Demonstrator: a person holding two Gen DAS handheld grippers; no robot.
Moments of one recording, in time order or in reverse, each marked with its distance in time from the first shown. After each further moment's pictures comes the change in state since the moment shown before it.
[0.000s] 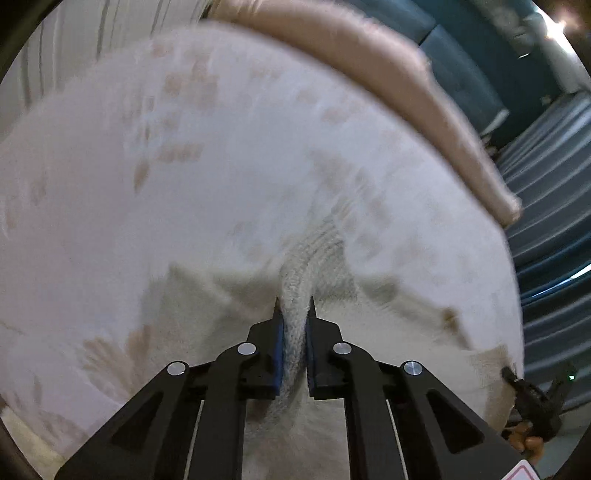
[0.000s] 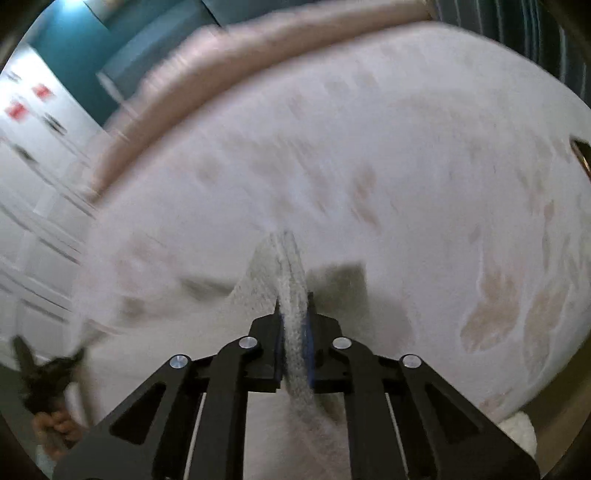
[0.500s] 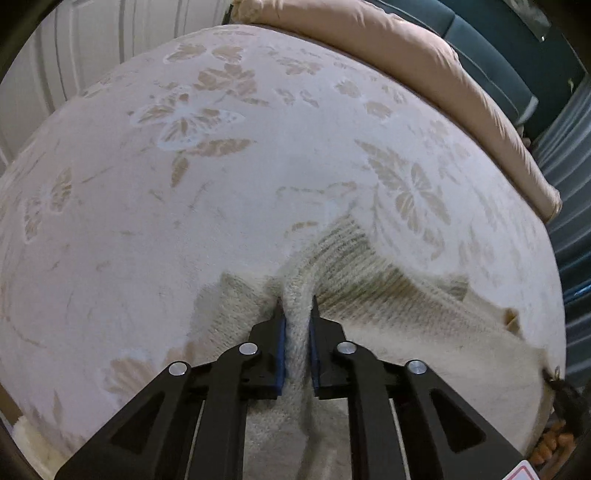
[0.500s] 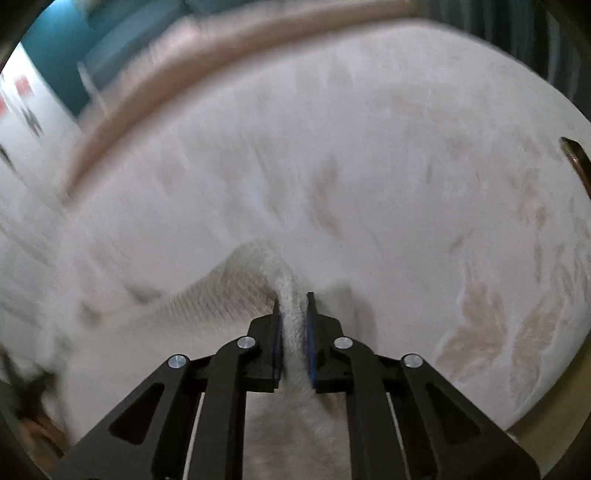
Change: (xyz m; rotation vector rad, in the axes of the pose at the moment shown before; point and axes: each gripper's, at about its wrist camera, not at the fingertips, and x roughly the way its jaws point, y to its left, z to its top) left arm 0.049 0.027 -0.009 0.017 0.047 0.215; right arm 0.075 -0.037 -0.008 -0.026 0.177 -0.231
